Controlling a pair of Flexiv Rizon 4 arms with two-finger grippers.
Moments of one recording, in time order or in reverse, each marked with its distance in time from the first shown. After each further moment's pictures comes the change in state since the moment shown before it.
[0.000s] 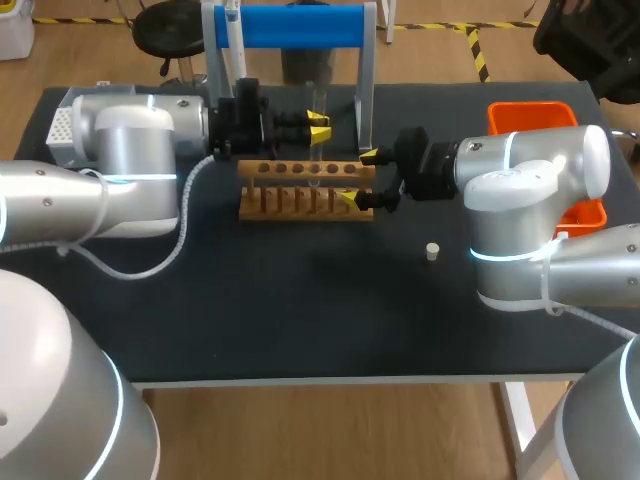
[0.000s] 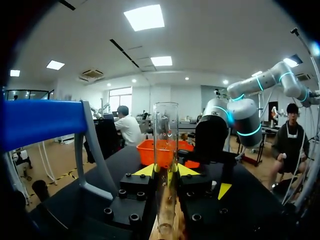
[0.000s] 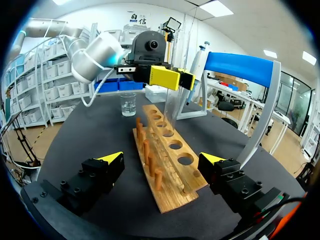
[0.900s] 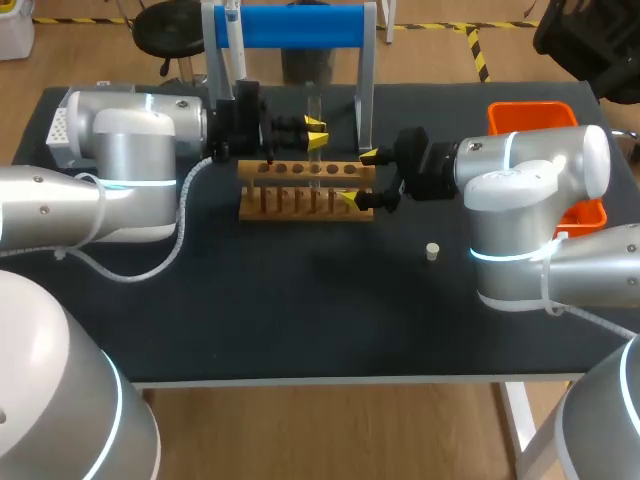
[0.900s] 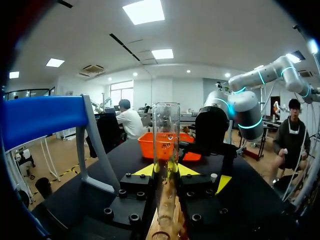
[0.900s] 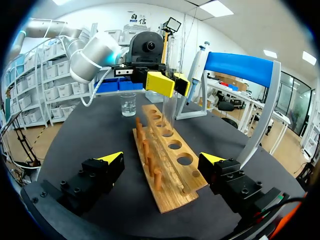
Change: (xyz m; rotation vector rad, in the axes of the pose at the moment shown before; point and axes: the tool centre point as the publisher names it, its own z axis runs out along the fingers) left arm 0.001 0.010 -0.004 -0.046 -0.020 0.009; right arm 0.000 0.000 0.000 0.000 0.000 0.000
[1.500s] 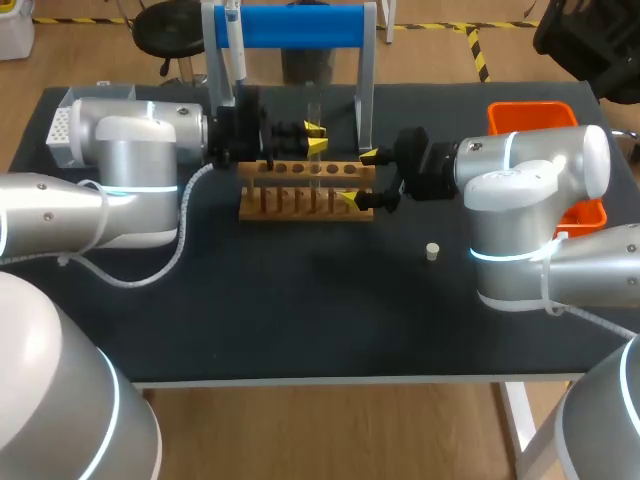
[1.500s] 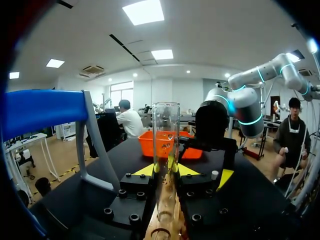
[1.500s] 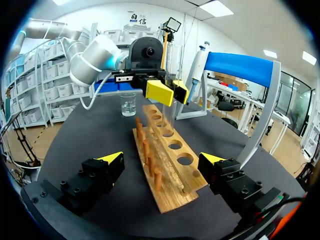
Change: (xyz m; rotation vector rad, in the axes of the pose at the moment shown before) left arm 0.000 0.012 0.002 0.008 -0.001 0.004; right arm 0.000 0.000 0.000 0.000 0.000 0.000
